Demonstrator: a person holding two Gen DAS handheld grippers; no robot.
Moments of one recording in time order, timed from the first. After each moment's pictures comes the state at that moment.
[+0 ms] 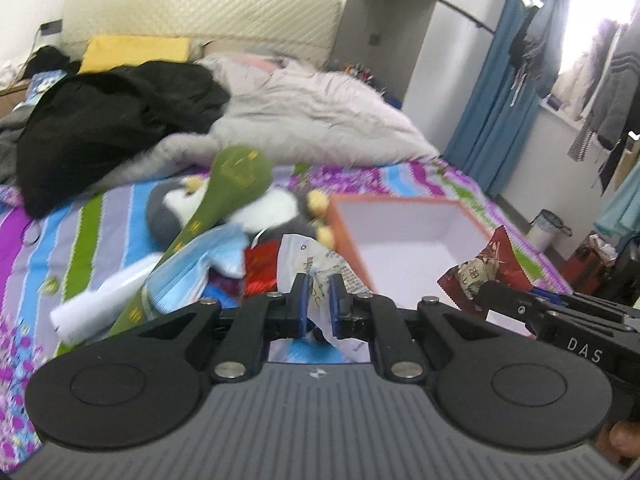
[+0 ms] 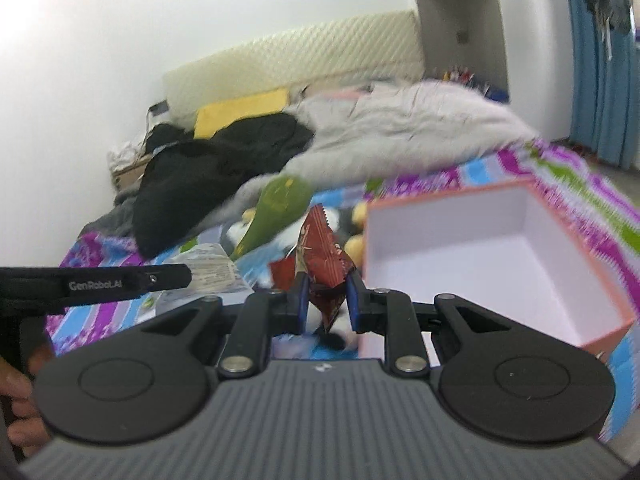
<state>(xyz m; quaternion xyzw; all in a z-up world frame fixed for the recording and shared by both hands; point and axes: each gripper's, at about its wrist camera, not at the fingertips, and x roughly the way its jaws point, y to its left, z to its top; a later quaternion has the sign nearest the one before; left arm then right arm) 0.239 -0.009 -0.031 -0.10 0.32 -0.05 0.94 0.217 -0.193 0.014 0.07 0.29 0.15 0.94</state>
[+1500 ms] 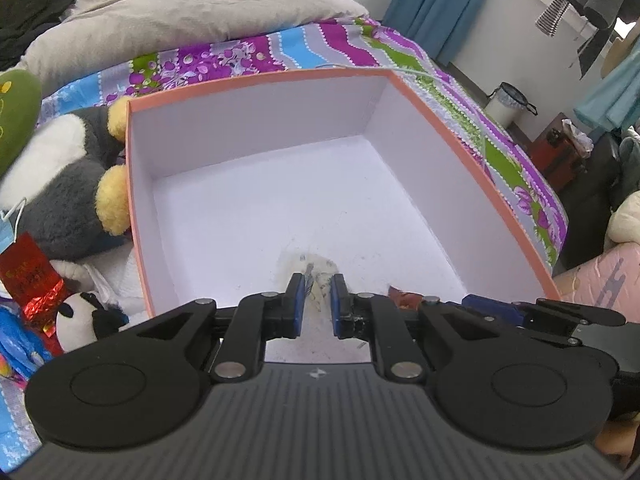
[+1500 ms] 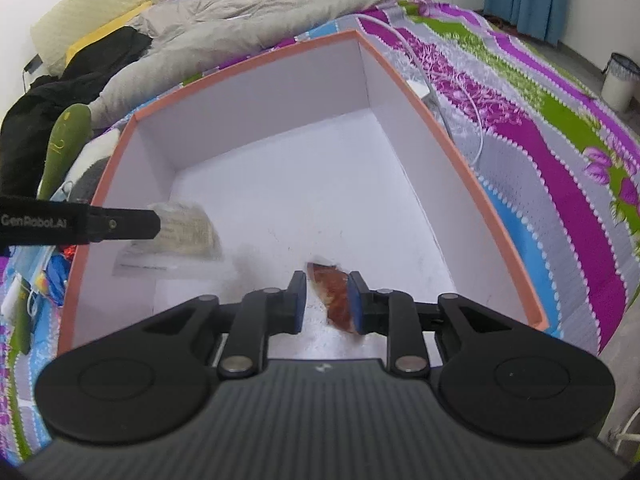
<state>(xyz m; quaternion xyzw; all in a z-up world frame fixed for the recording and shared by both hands) 0.451 -0.199 -0.157 -0.04 0.50 -0.16 0.85 0.336 -0.349 -0.127 0.10 0.49 0.03 0.87</state>
